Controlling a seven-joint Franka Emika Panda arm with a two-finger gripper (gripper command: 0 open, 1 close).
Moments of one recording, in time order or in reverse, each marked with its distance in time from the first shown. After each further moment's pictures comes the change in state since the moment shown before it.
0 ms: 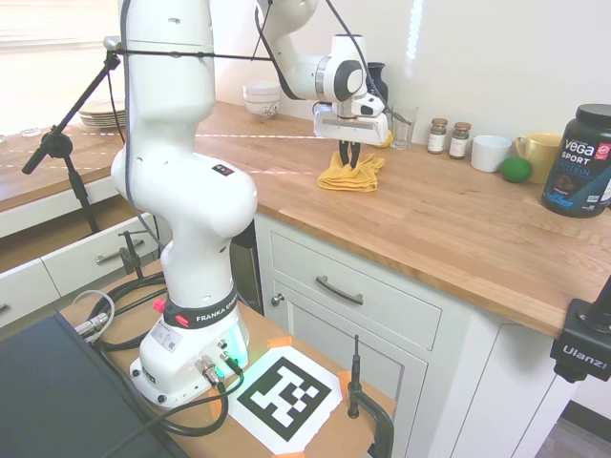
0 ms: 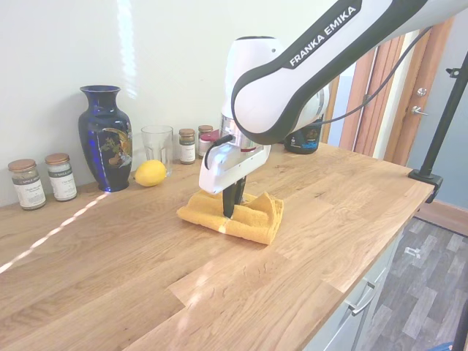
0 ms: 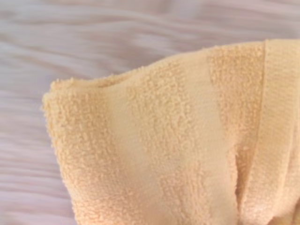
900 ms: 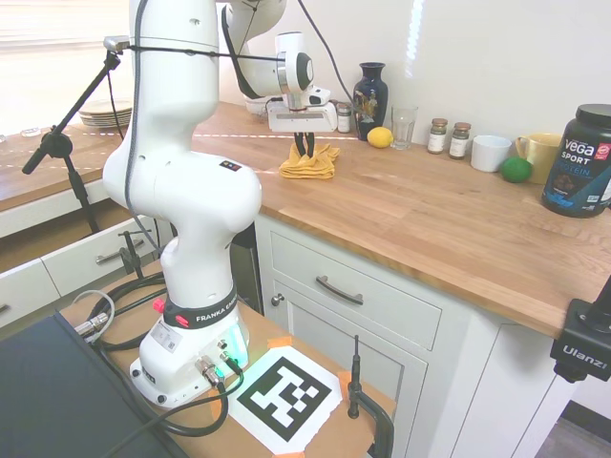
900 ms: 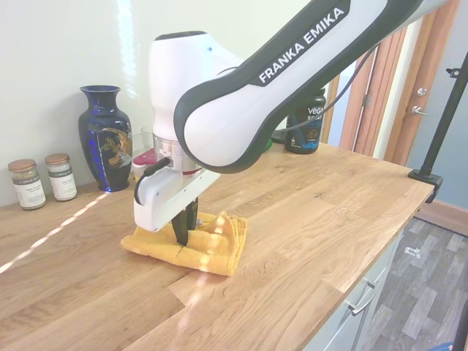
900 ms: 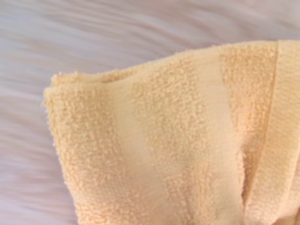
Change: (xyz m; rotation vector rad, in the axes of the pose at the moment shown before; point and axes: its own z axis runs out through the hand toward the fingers) arm -0.095 -0.119 -0.001 -0.053 0.039 -0.133
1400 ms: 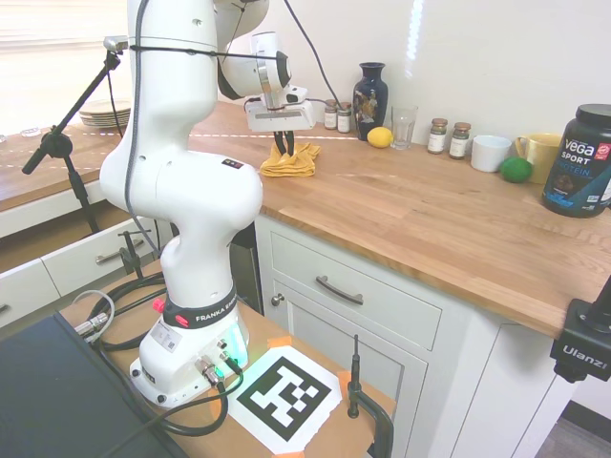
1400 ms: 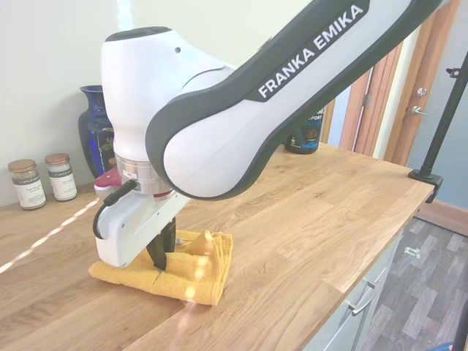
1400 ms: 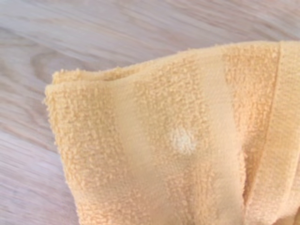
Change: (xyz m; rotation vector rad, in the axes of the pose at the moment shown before) arm -0.038 -0.029 -0.006 -0.008 0.013 -0.045
